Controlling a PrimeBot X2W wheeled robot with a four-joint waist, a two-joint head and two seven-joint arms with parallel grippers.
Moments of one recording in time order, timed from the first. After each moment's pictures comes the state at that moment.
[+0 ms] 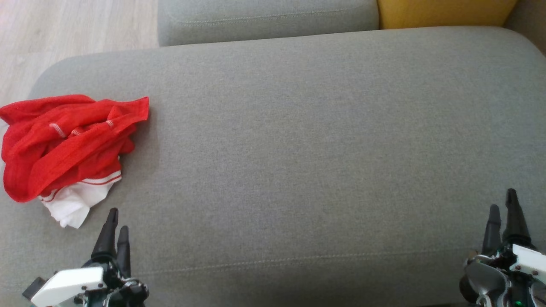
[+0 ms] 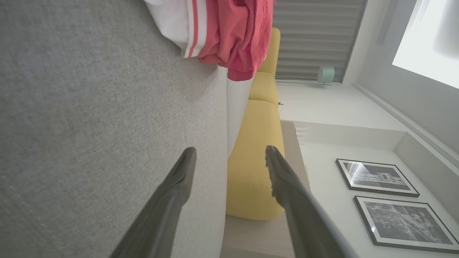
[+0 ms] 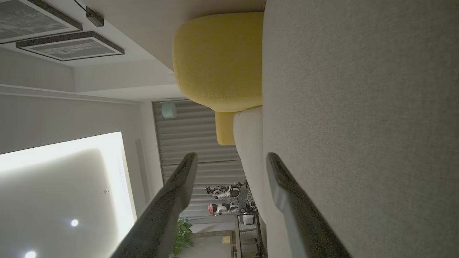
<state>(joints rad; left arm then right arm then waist) 0.01 0.03 0.08 0.34 -1.62 -0.12 0.08 -0.04 -0.04 -0.13 0.36 1.60 0.12 0.08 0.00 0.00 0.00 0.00</state>
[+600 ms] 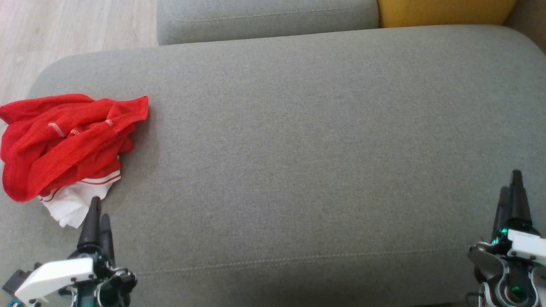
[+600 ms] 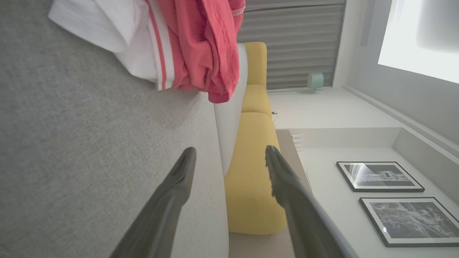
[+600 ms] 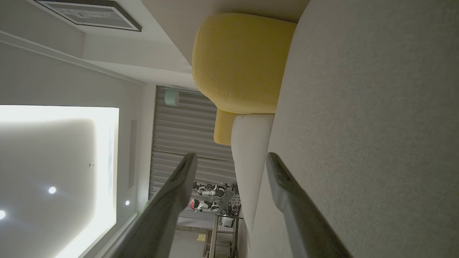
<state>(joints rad) -0.01 0.03 0.11 0.29 -1.53 -0.12 0.03 -0.07 -0.04 -0.13 0.31 1.39 0.12 0.03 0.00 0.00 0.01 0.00</state>
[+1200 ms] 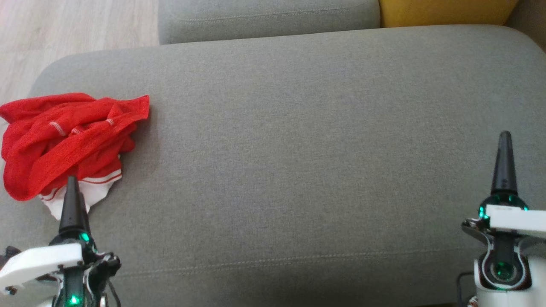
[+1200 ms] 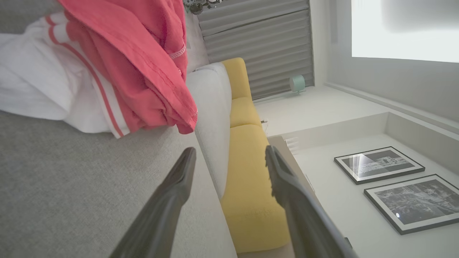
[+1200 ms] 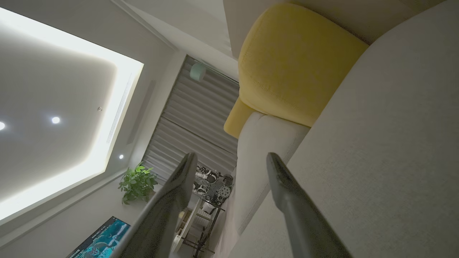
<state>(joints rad) -0.03 0.03 0.17 0.19 -1.37 -0.12 -0.02 -0.12 -0.04 -0.06 0.20 1.07 0.12 -0.02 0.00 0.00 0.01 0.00</state>
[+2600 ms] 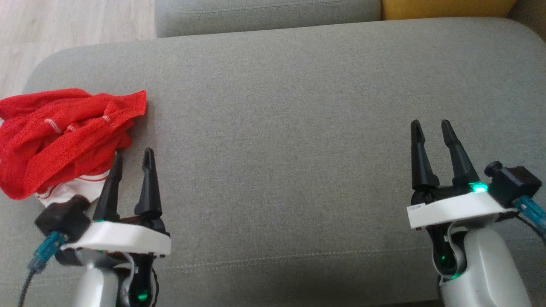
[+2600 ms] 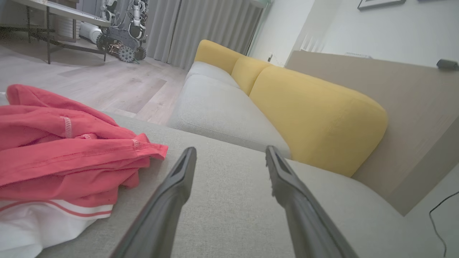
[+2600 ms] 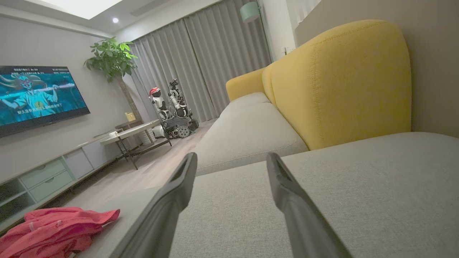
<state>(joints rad) -0.03 0.06 -0.10 0.00 -0.45 0.01 -0.14 -0.20 -0.06 0.13 0.26 0.27 0.12 -0.14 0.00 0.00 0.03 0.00</state>
